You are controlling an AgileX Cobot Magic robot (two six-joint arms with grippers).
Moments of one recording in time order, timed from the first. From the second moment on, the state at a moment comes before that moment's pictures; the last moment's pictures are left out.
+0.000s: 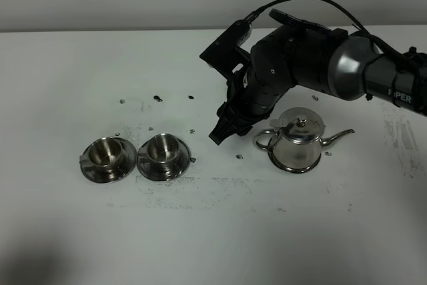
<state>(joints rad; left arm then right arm) 0.01 0.00 -0.50 -0.04 1.04 0.04 0.64 2.03 -1.49 -0.09 0.72 -0.17</state>
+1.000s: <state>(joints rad) 0.01 0.00 -0.50 -0.04 1.04 0.04 0.64 2.06 -1.49 -0.08 0.82 -0.20</state>
